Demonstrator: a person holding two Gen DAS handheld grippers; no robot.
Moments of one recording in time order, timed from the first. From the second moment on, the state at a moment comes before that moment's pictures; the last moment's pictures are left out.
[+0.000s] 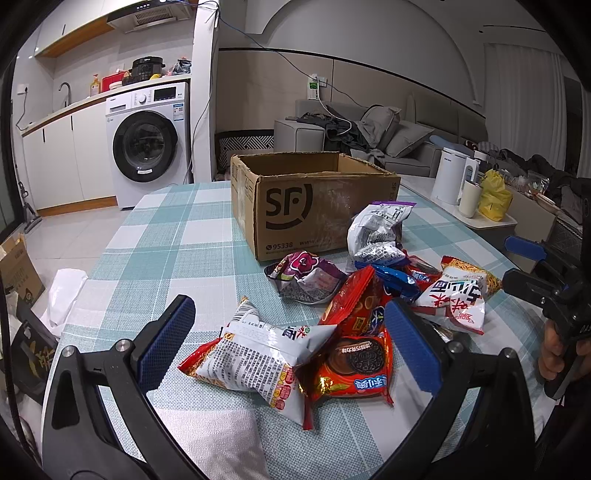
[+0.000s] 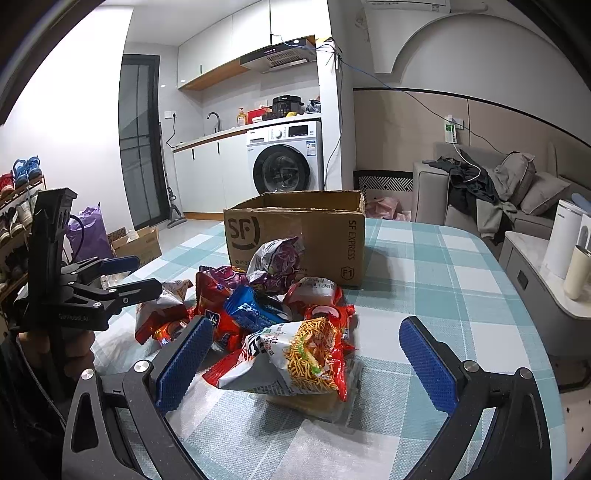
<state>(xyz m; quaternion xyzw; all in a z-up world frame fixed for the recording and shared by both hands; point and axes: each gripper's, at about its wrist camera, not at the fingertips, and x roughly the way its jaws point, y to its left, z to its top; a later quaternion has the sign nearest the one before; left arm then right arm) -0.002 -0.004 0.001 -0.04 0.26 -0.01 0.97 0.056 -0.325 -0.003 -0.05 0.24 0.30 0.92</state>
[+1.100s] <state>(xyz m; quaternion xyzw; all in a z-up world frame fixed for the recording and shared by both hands) 0.002 0.000 0.000 -0.04 0.28 -0.02 0.96 0.066 -0.328 -0.004 -0.03 0.27 0.28 0.92</state>
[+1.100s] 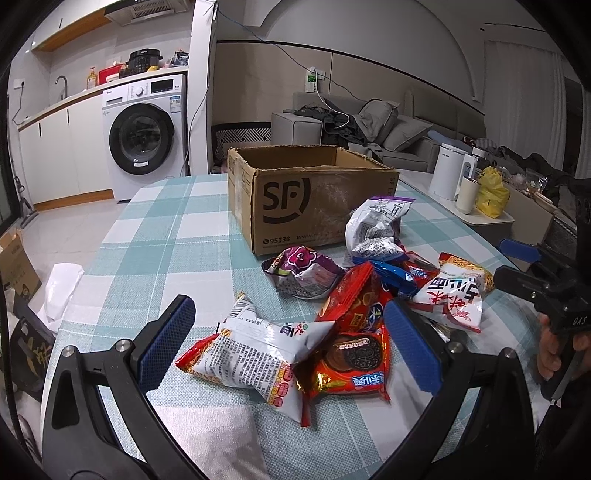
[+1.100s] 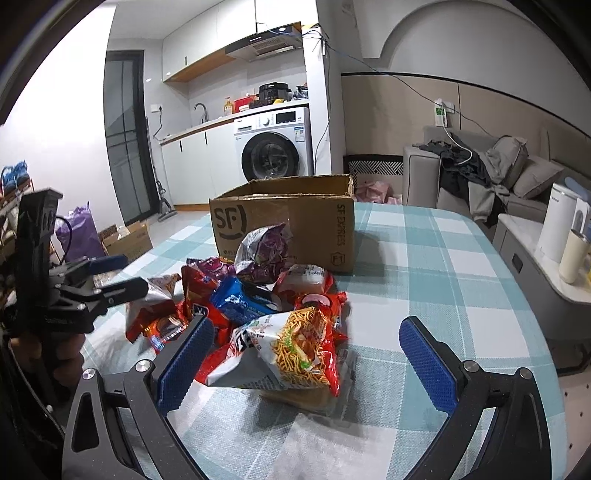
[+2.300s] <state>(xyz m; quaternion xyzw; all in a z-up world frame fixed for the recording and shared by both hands) 0.048 0.027 -0.039 -0.05 0.40 -0.02 0.91 0.094 -0.310 -0.032 0.00 0.38 0.30 0.88</state>
